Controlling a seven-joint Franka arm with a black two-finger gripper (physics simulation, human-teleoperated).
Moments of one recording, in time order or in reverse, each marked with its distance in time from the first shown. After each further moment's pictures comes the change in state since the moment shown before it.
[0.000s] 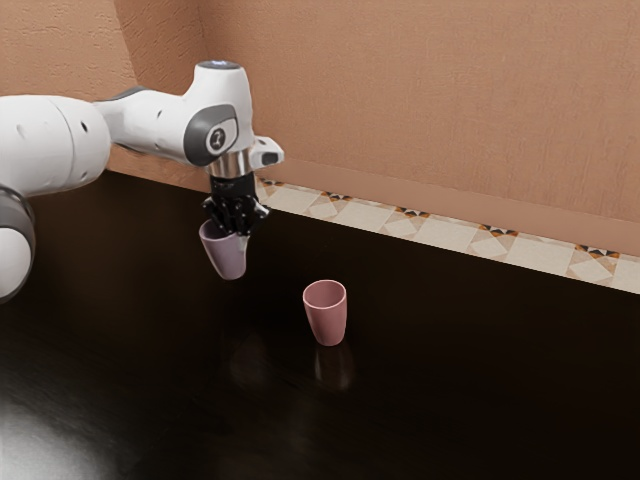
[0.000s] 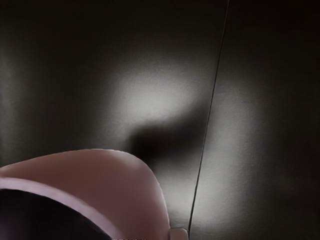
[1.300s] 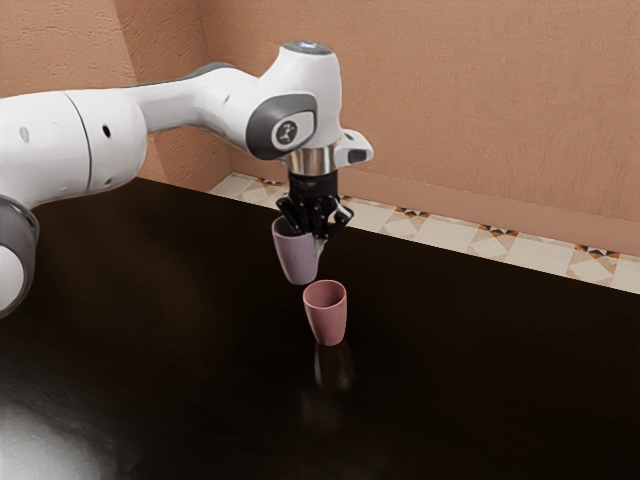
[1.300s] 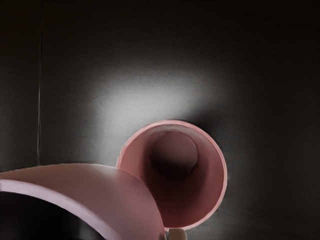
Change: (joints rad) arm -0.028 0.009 -0.288 0.111 0.118 -0.099 -0.193
